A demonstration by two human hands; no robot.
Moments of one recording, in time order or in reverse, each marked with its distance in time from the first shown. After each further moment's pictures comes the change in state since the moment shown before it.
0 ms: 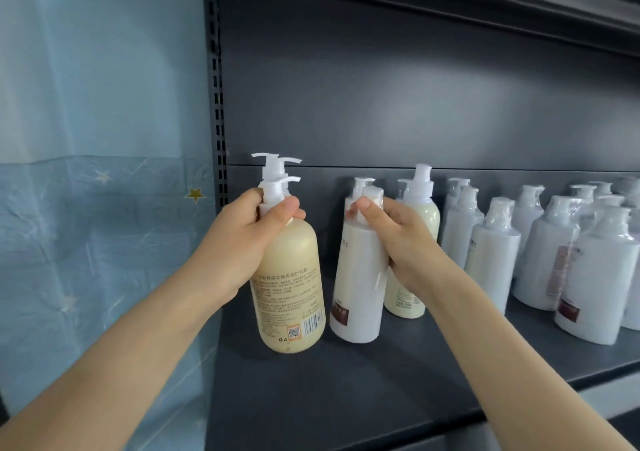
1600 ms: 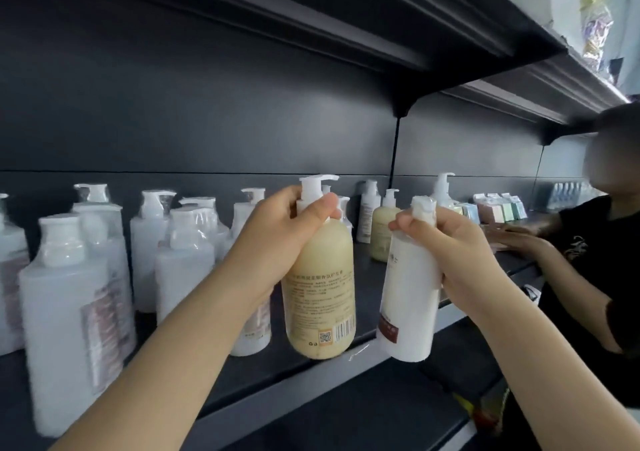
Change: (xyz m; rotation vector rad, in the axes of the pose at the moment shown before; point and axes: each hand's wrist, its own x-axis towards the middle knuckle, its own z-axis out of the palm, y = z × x) left_hand 0.003 0.146 0.586 -0.178 -0.293 0.121; right_hand -0.087 0.000 -0.605 -0.190 0.386 -0.054
